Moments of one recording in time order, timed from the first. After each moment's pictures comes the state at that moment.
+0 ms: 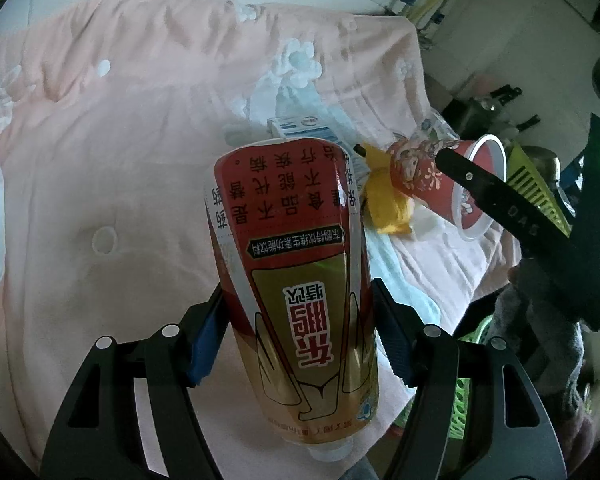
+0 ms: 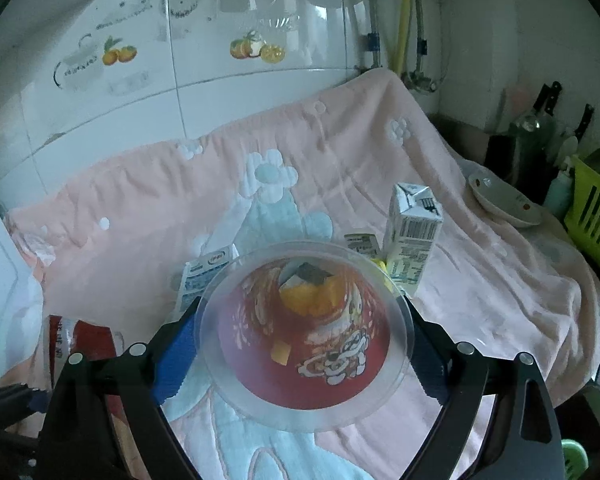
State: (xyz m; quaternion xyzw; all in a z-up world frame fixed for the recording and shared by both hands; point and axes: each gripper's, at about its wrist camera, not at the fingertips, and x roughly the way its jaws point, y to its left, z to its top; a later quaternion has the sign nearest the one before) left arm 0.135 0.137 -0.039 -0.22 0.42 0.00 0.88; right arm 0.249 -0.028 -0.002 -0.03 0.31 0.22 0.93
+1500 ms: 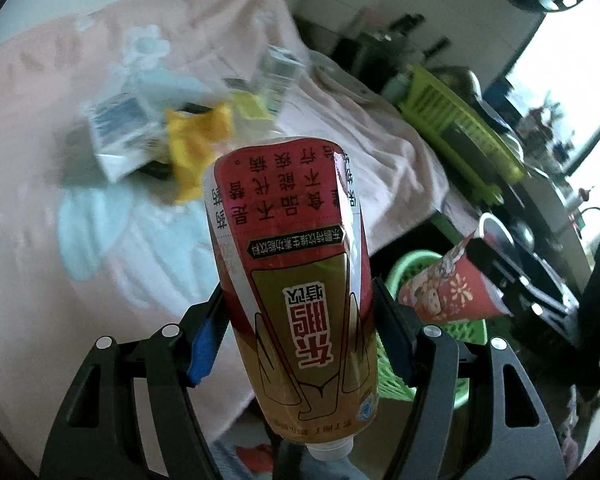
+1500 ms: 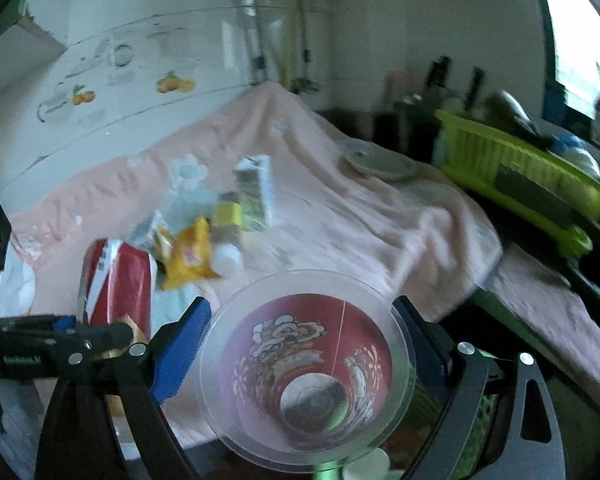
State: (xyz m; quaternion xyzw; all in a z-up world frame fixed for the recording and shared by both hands) left arm 0.132 -0.015 -0.023 -0.15 0.44 -0.15 0.87; right arm 0.127 -0.224 -0.005 0.01 0.31 0.11 0.95
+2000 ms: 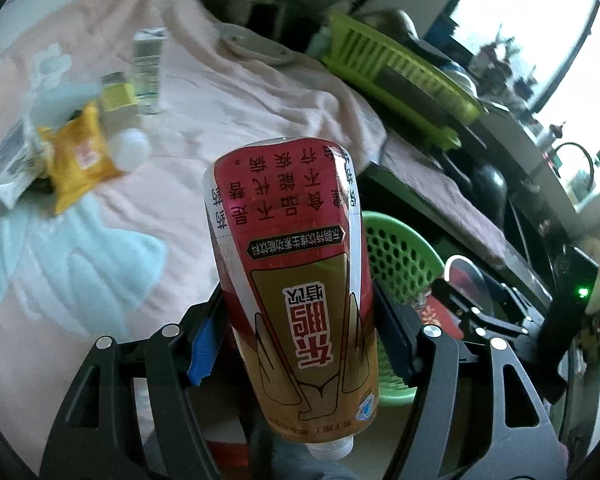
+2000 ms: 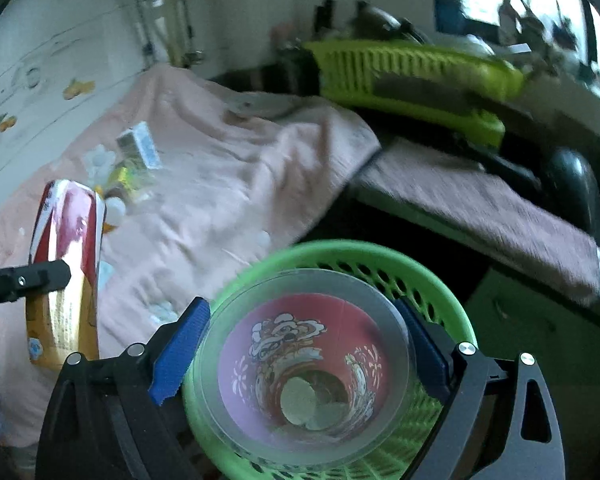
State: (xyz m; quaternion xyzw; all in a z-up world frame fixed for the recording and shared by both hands) left arm 0.133 -0.124 -0.025 -0.09 0.46 -0.23 0.85; right arm 0.081 -0.347 -0.071 0.09 0.37 0.00 0.92
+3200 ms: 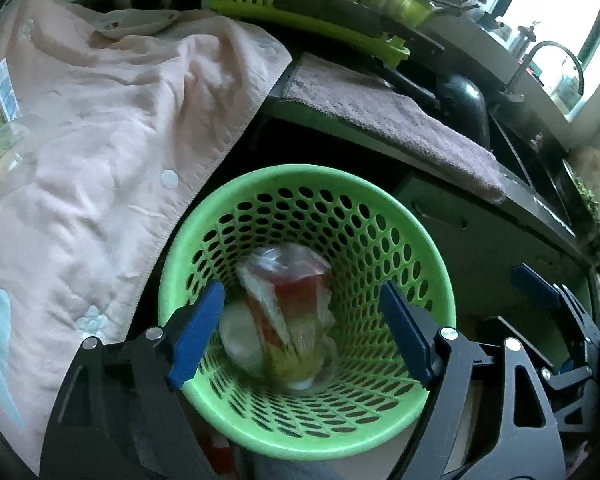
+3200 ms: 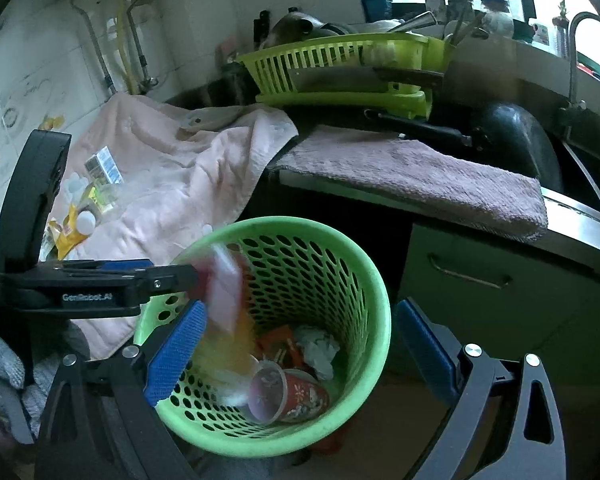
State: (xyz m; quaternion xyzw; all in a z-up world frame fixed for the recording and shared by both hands) left arm 0.145 -0.268 -0.074 0.03 0.49 -0.29 0.82; right arm 0.017 -0.410 -0.076 0.13 0.35 -0.04 0.93
